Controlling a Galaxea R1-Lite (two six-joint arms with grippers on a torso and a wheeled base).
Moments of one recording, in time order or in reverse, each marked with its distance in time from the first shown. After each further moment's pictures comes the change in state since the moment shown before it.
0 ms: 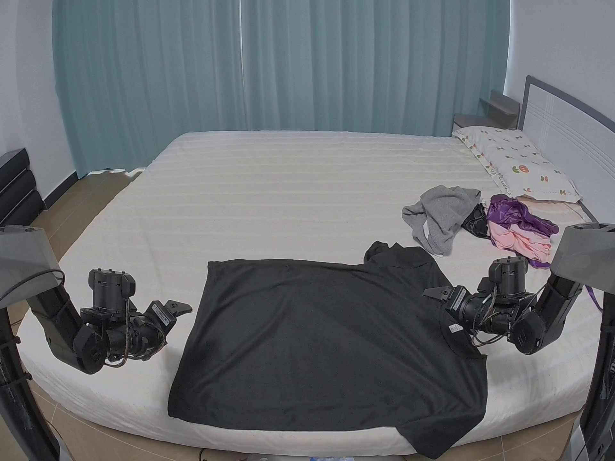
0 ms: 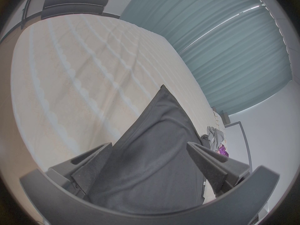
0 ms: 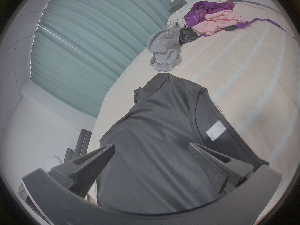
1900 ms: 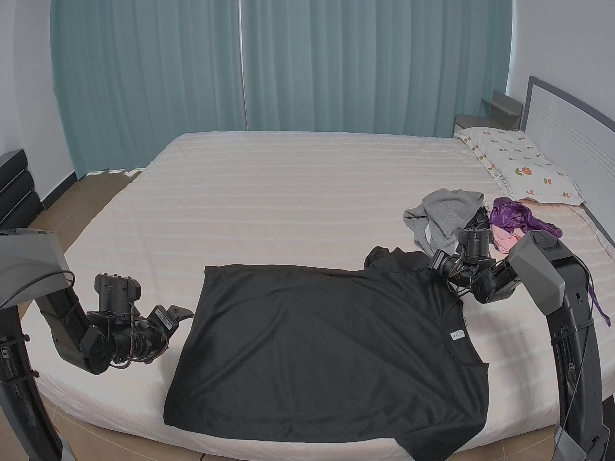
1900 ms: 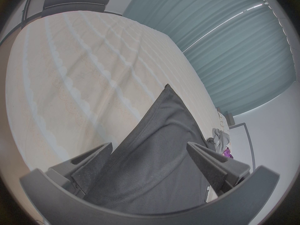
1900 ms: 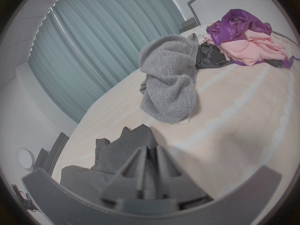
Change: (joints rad) left arm 0.001 0.060 -0.016 -0.010 0.014 0.002; right arm -0.103 0.492 -0.983 0.393 -0.108 -0.224
